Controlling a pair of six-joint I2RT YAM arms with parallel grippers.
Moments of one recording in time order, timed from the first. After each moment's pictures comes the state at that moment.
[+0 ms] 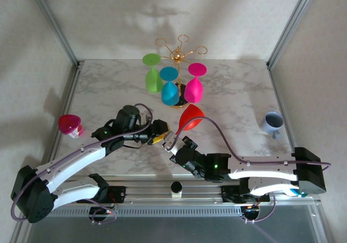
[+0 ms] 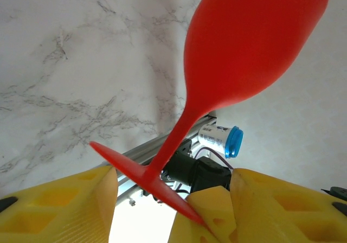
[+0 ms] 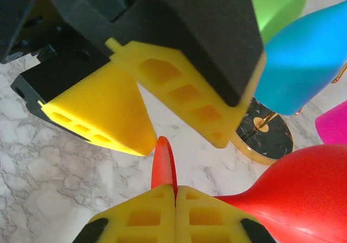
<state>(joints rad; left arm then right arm) -0.65 1.08 0.73 -0.24 0.52 -1.21 1.44 1.18 0.71 -0.07 0.74 -0.04</state>
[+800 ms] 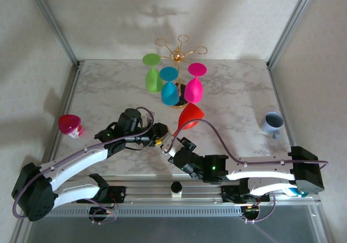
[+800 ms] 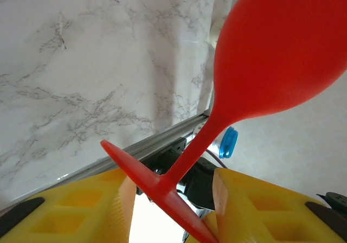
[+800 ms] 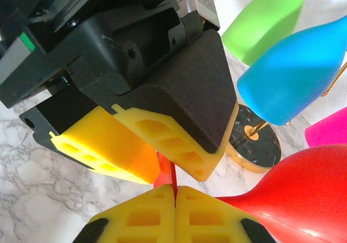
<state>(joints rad) -0.66 1.10 0.67 -0.14 0.52 -1.29 1.46 1.20 0.71 -0.02 0.79 -0.10</state>
